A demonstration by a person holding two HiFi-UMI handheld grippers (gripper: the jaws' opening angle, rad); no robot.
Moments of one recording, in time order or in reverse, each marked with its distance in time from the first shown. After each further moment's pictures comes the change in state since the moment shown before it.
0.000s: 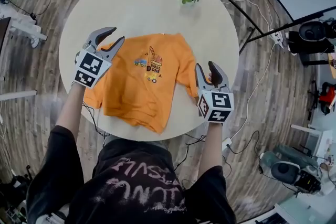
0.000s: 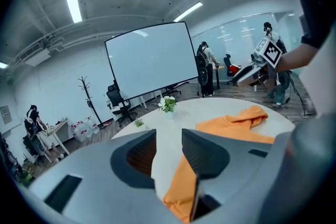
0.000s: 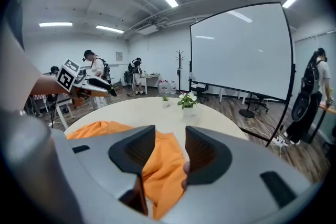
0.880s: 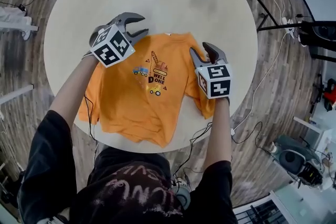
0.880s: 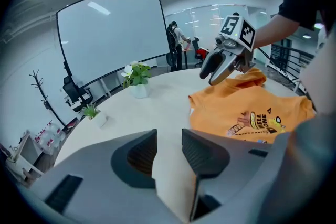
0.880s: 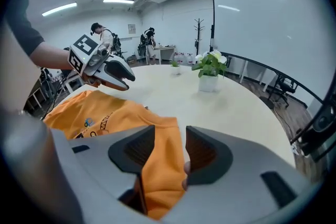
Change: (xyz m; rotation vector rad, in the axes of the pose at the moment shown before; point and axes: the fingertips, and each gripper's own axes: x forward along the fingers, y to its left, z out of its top) left arm 0.175 -0.027 -0.076 0.183 0.178 -0.376; right arm 0.170 0.002 -0.070 -0.120 0.325 0.168
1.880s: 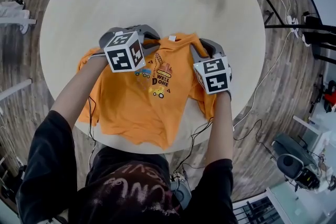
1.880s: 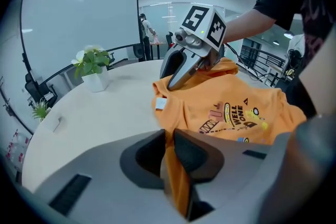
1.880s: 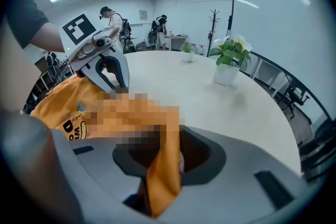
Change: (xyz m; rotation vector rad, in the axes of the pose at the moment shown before) left arm 0.038 -0.077 -0.012 0.113 0.068 -0.332; right arm 0.048 0.009 -0.017 -0.140 0.115 0.047
